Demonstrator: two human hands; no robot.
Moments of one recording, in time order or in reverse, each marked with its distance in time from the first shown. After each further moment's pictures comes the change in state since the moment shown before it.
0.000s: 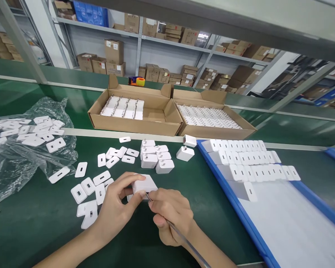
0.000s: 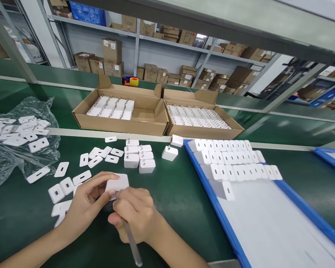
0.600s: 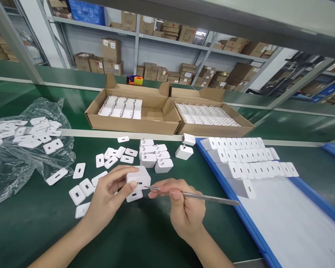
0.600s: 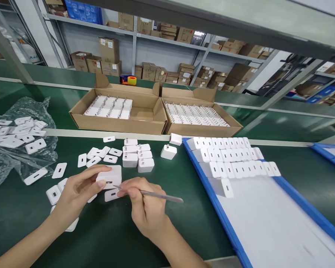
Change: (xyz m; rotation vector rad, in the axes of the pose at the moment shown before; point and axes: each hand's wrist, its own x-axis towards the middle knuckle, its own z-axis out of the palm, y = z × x) left_hand 0.010 0.012 -0.014 -0.016 0.059 -0.099; right_hand -0.001 0.002 -0.015 0.260 0.079 0.398
